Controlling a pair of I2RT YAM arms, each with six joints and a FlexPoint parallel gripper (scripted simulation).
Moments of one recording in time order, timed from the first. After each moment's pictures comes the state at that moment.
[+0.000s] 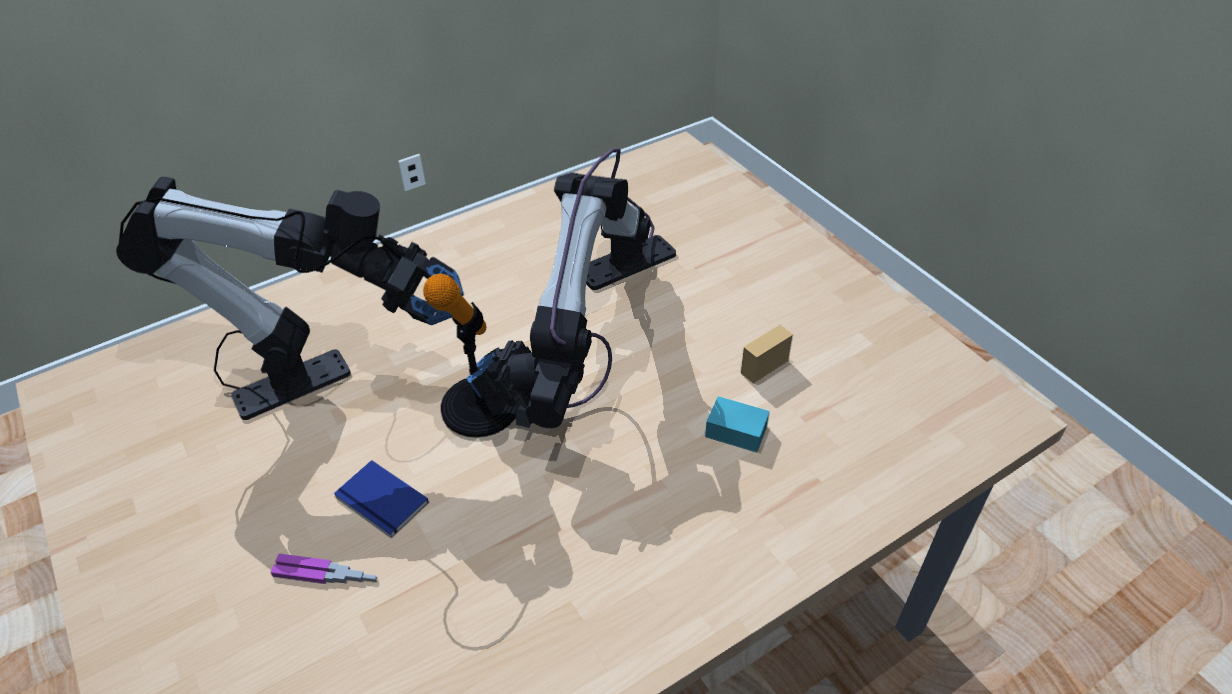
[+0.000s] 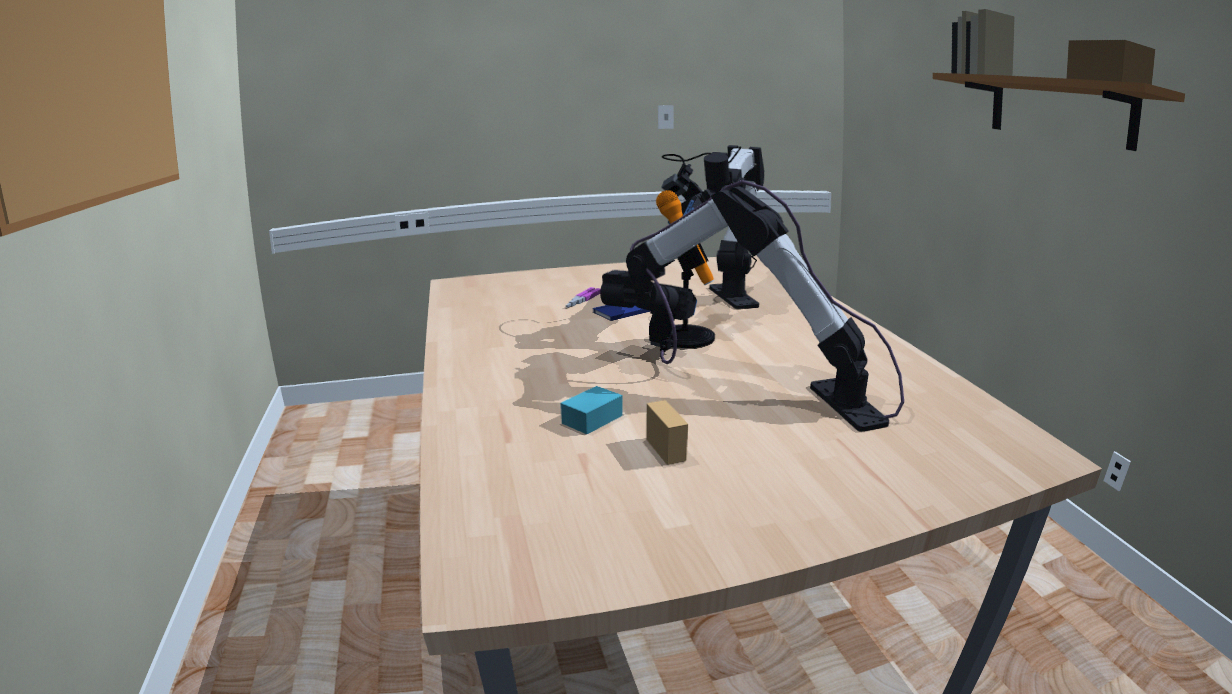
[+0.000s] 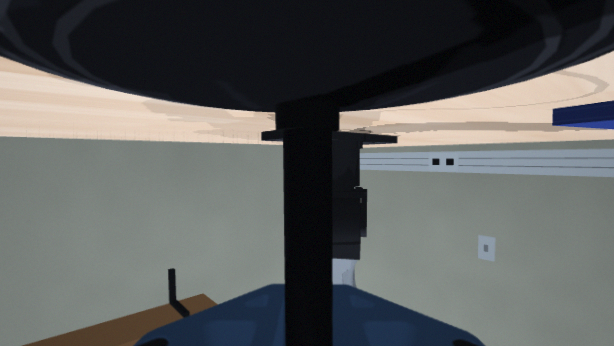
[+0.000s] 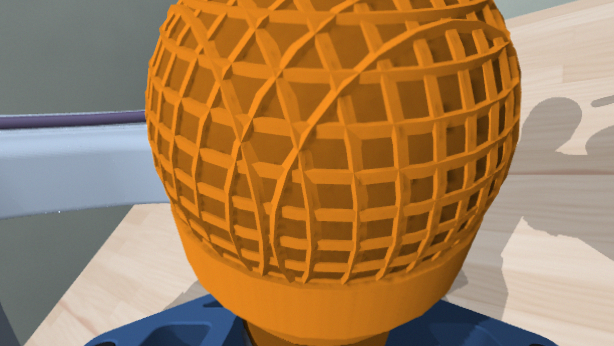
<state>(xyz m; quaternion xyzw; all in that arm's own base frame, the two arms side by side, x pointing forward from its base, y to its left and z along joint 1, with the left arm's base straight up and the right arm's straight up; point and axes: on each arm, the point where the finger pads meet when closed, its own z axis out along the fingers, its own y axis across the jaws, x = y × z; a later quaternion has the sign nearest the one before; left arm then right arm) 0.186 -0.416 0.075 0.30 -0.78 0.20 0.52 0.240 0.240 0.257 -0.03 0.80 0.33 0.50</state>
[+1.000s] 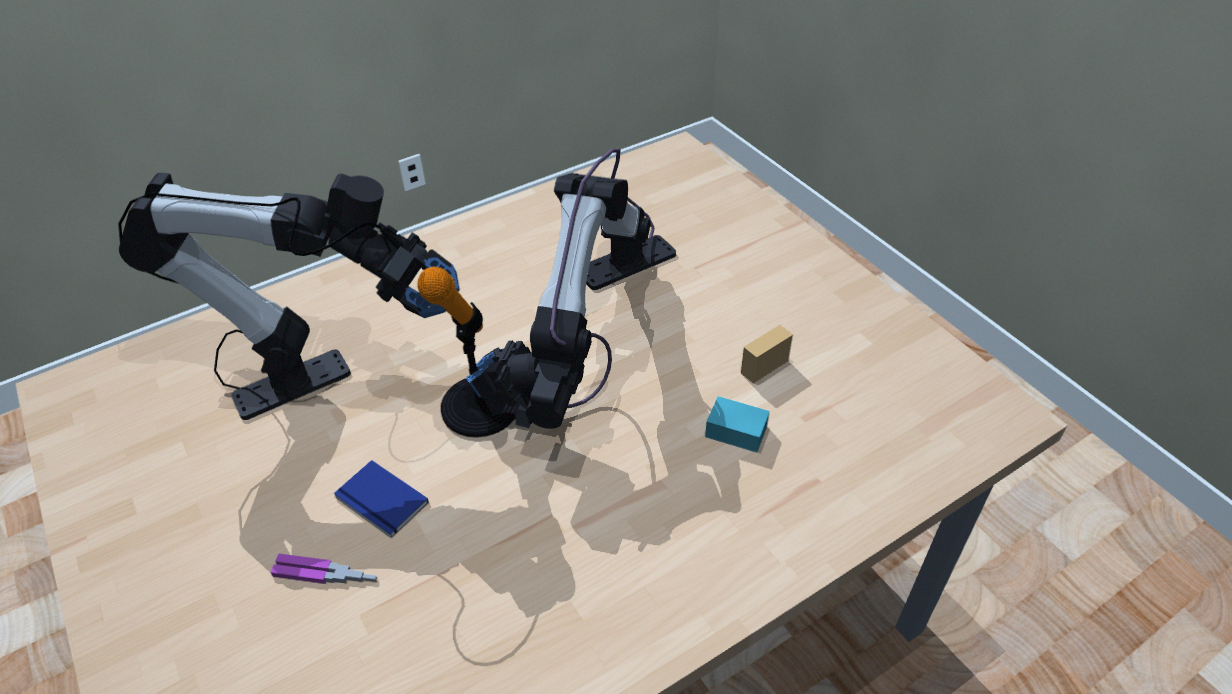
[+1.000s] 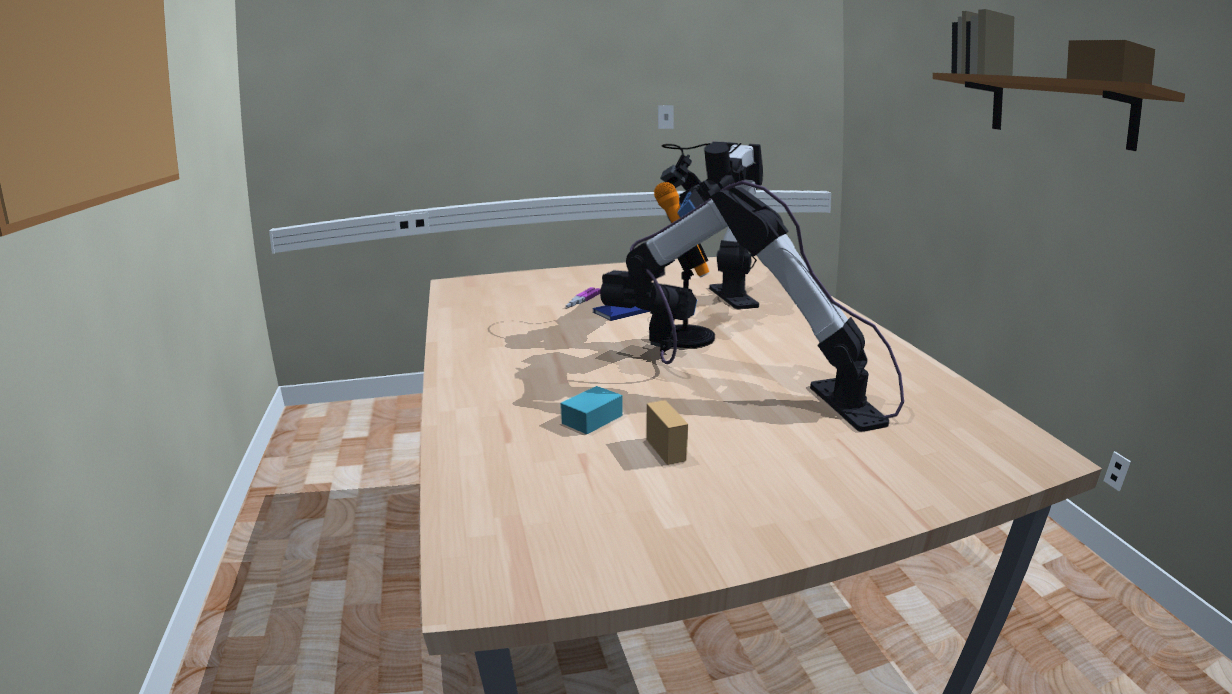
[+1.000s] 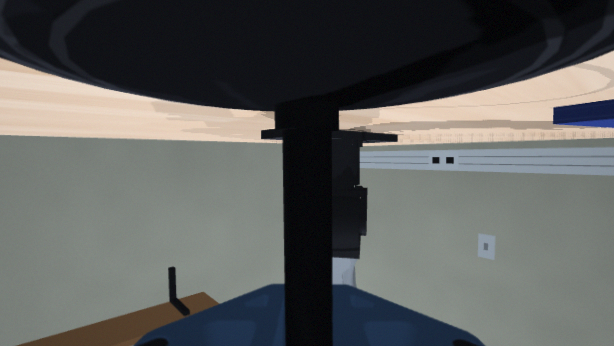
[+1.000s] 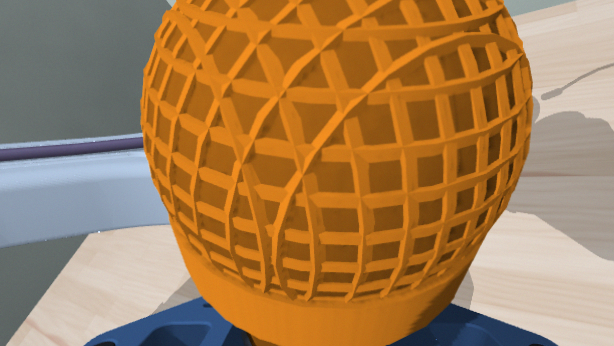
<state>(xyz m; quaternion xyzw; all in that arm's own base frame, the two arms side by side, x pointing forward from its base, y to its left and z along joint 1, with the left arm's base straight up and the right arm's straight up) 0.185 -0.416 0.075 0.30 -0.77 0.21 0.52 0.244 0.233 0.274 -0.02 0.82 0.29 0.50</state>
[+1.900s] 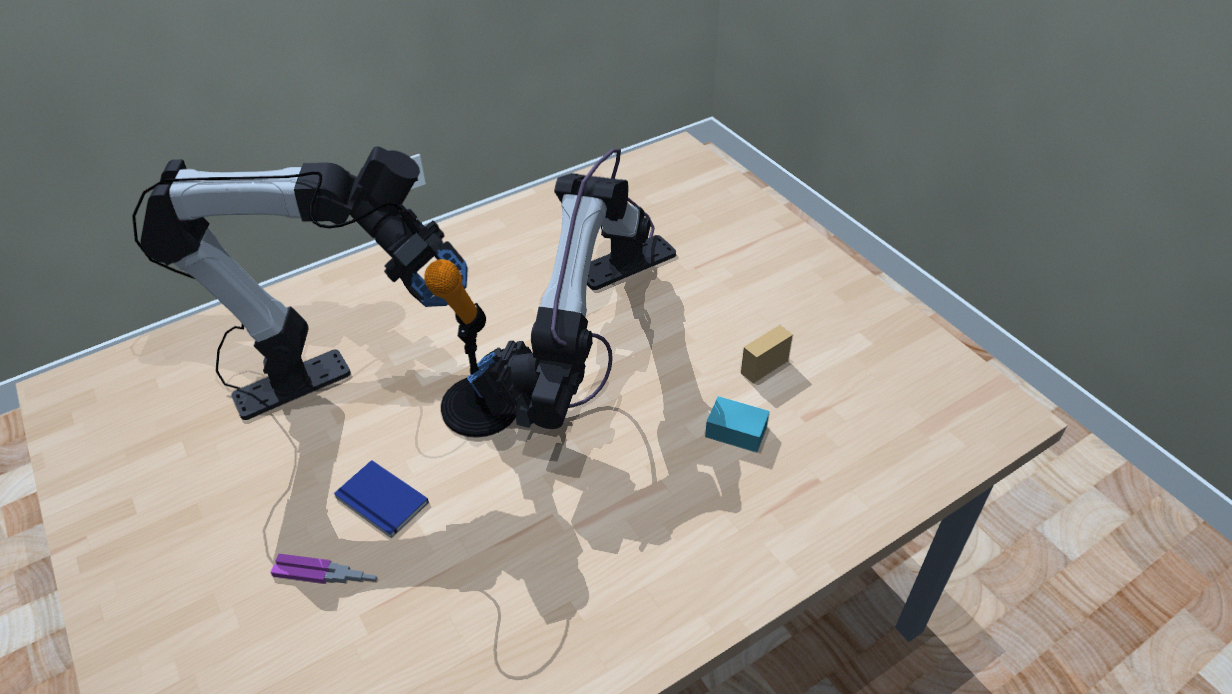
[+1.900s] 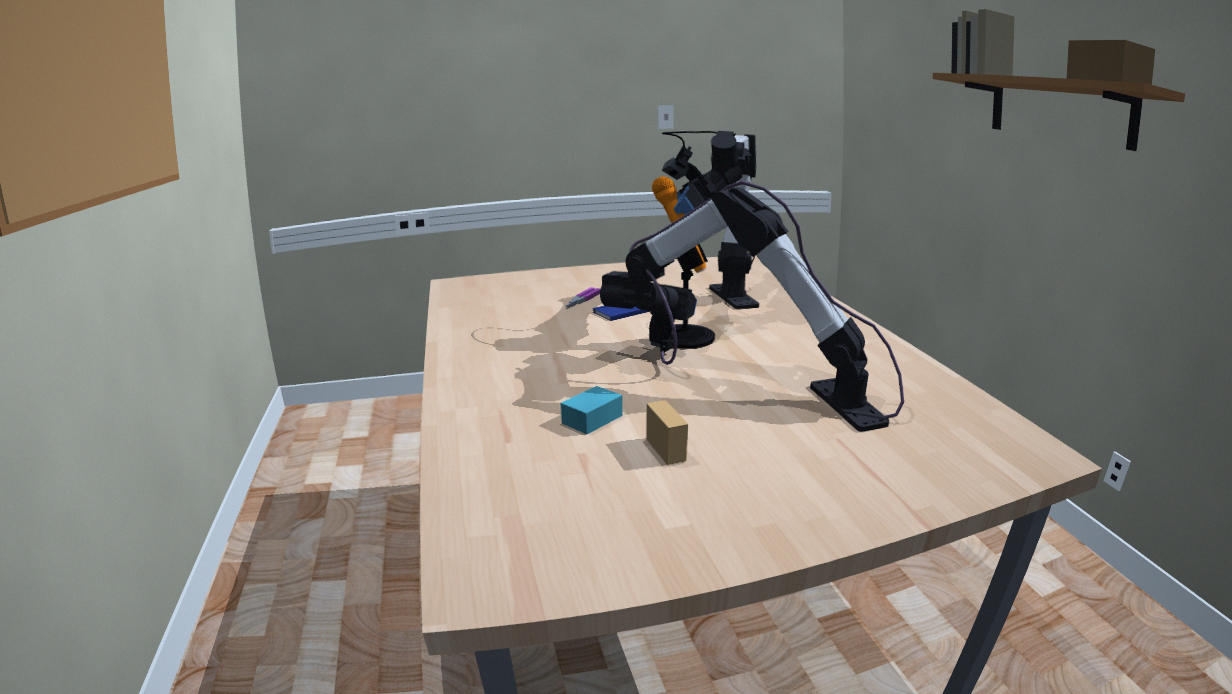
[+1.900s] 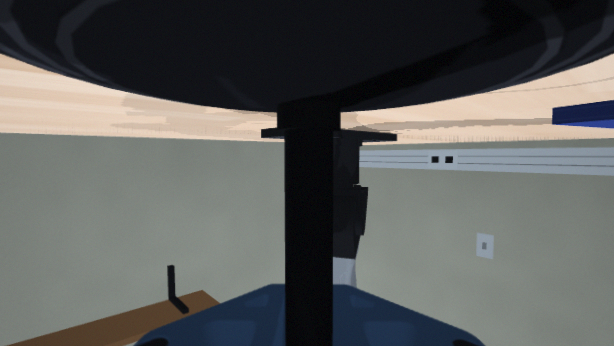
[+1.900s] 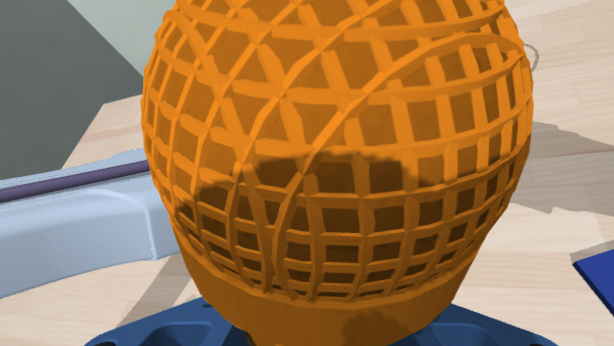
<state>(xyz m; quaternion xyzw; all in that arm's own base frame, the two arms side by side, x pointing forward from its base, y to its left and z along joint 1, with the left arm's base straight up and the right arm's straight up) 0.186 -0.415 0.075 0.30 -0.77 0.20 0.52 0.252 0.240 0.288 0.04 0.85 0.19 0.49</state>
